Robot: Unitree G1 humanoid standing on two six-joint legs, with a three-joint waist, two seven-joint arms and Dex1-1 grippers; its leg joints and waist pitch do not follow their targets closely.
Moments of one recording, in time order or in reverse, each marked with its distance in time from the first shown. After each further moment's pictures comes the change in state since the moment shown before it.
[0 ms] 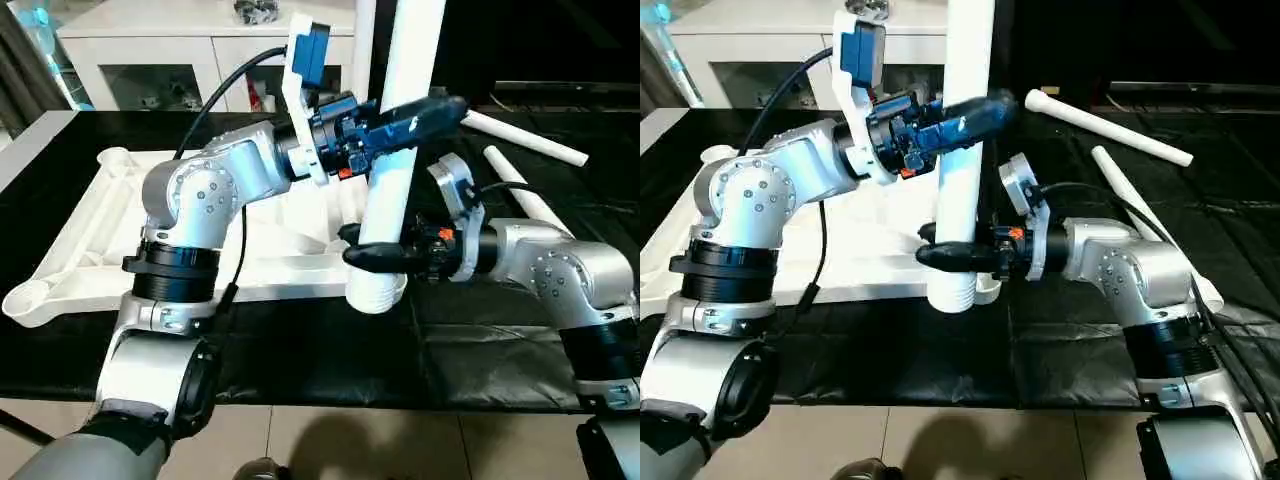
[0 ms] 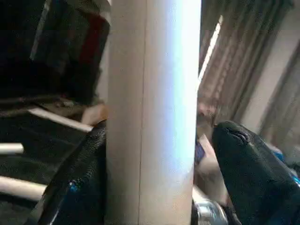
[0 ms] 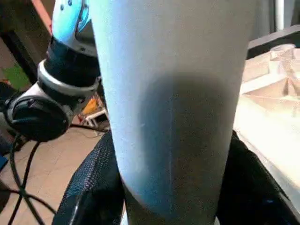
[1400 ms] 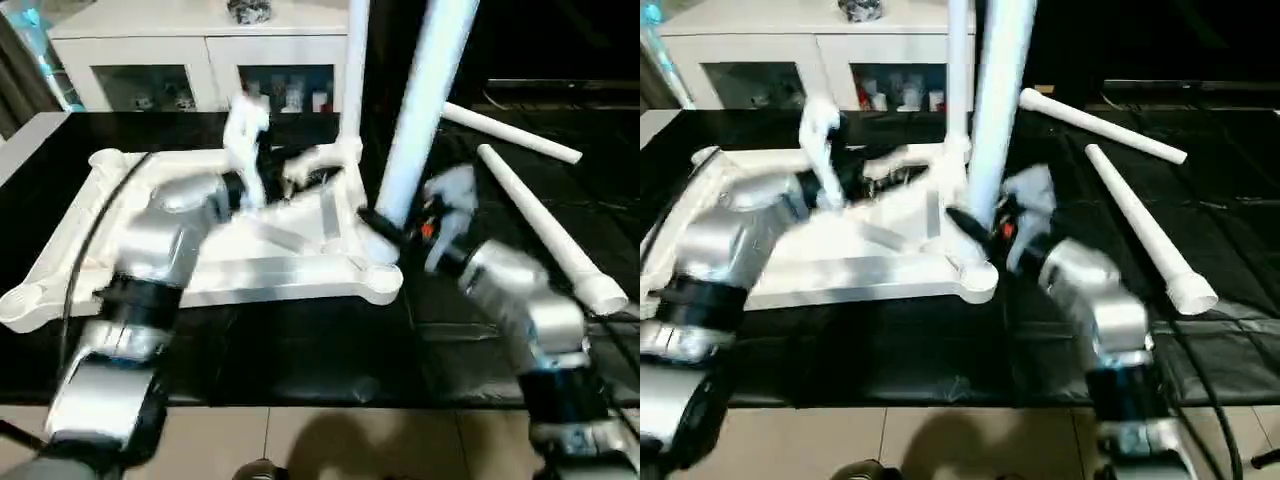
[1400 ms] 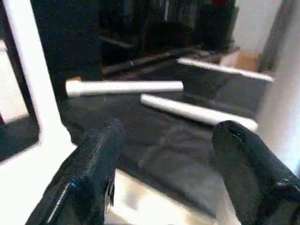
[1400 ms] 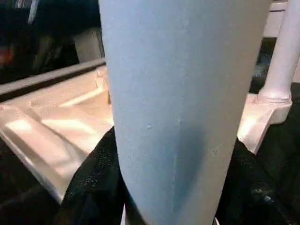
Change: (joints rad) left arm 0.122 0.182 -0.137 0.218 0.407 -0.460 0.118; right arm 0.185 0.205 -0.043 -0.029 -0.329 -0.386 -0.583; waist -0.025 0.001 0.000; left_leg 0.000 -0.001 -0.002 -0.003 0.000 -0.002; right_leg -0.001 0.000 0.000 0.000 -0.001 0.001
